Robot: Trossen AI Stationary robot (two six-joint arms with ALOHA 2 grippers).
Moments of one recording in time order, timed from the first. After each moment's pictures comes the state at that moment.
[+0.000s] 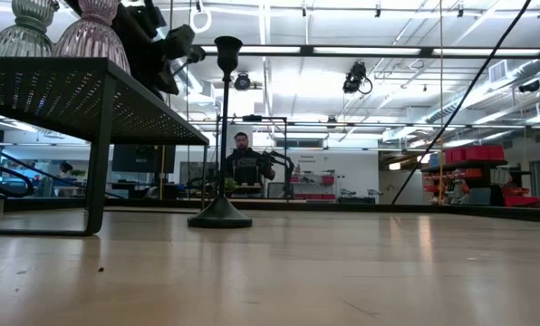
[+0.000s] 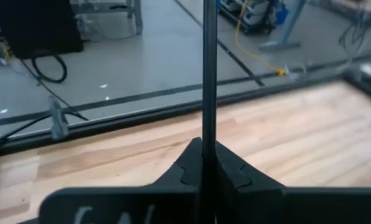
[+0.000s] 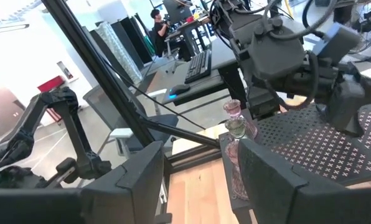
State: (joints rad) left arm -0.03 1.08 0.79 -0.49 -1.00 -0.86; right arm 0.33 1.41 1.31 -0.01 0.22 0.46
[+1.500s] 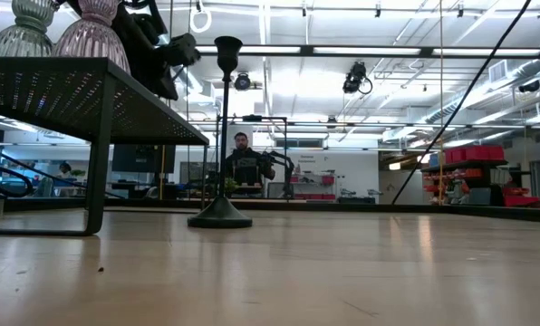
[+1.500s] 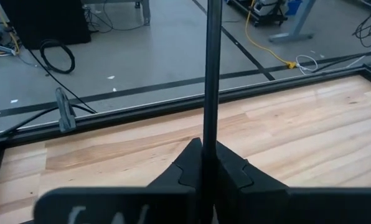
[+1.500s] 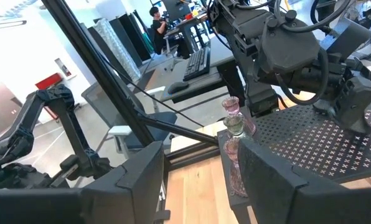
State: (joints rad) left arm 0.03 1.10 0.79 -0.50 -0.96 -0.86; right arm 0.33 1.41 1.31 -0.02 0.22 0.46
